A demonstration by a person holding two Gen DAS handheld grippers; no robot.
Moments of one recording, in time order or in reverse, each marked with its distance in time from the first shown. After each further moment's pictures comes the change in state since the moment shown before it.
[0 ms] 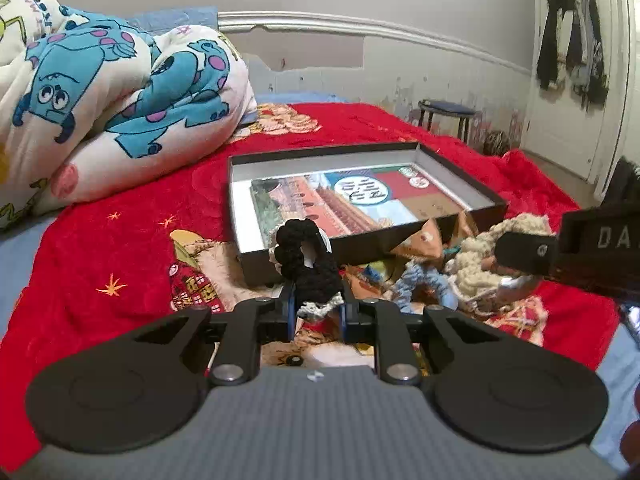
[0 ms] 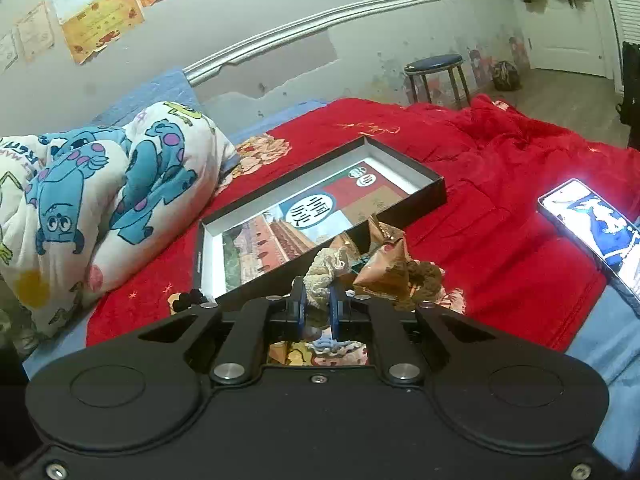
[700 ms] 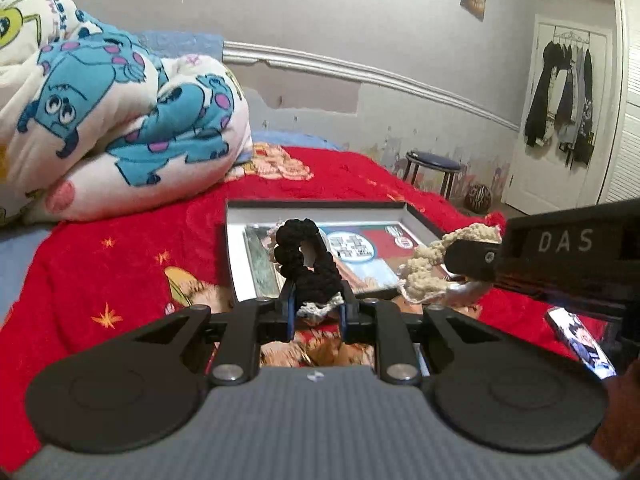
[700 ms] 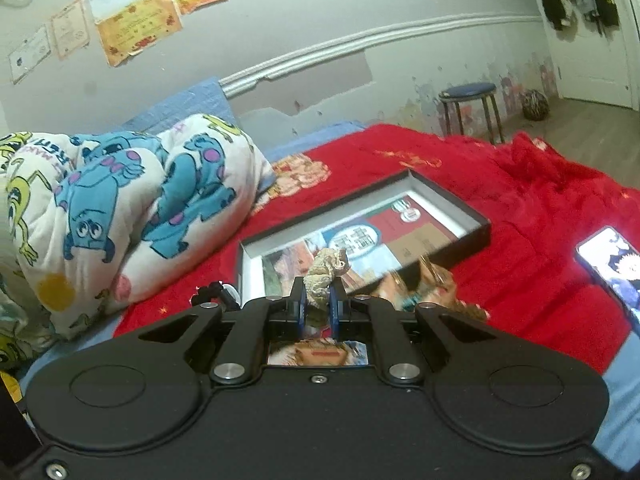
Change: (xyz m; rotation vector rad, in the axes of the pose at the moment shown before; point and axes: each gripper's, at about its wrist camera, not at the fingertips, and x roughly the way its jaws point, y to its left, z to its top) left arm -0.021 0.020 0.021 -0.092 -0.123 -0.057; right arm -0.004 0.039 0.021 -0.074 -0.060 0.069
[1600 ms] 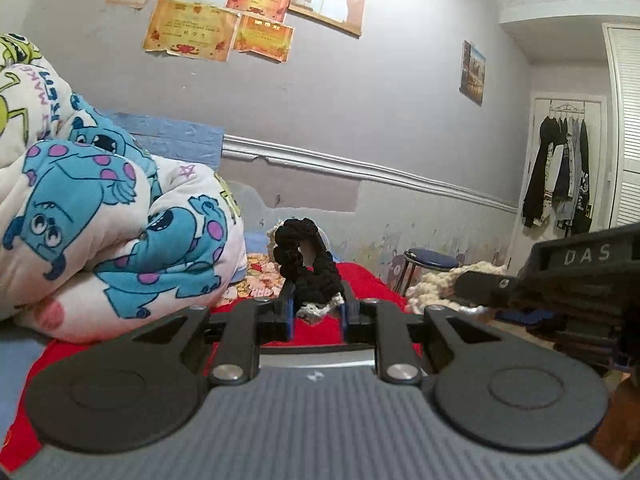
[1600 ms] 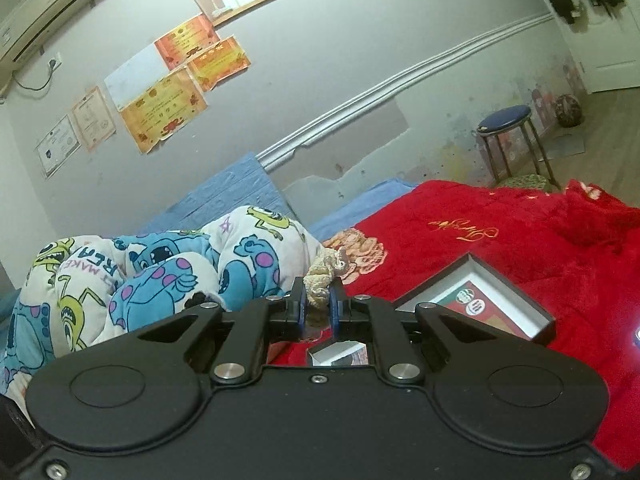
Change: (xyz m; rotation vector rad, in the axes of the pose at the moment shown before) left arm 0.014 -0.002 0.103 -0.031 -0.258 -0.016; right arm 0.013 -0.004 0.117 0.145 -0.139 0.182
